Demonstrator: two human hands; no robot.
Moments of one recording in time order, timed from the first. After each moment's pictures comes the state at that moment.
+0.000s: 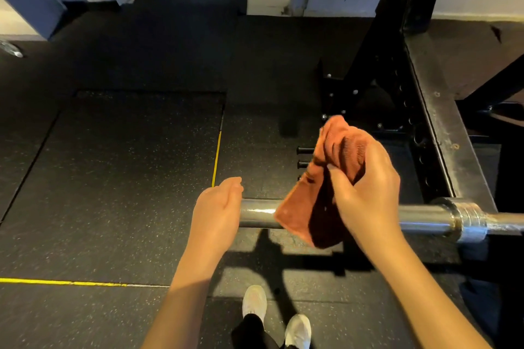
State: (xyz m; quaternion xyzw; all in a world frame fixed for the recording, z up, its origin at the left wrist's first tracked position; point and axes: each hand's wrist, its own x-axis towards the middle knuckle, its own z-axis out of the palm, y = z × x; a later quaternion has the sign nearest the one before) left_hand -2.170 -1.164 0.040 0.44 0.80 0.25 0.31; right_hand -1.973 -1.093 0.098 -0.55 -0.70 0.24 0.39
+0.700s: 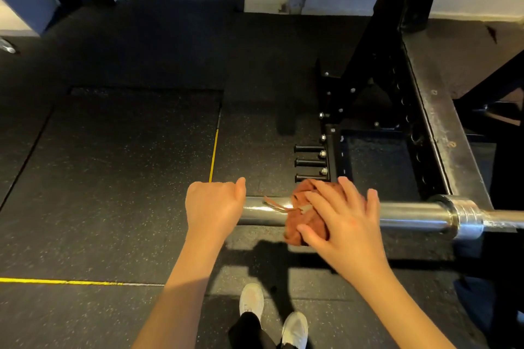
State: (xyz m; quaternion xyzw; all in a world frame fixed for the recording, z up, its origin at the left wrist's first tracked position) left_hand -2.171 -1.149 0.044 0.52 0.84 0.03 0.17; right_hand -1.942 -1.133 0.035 -0.50 -0.86 0.10 0.05
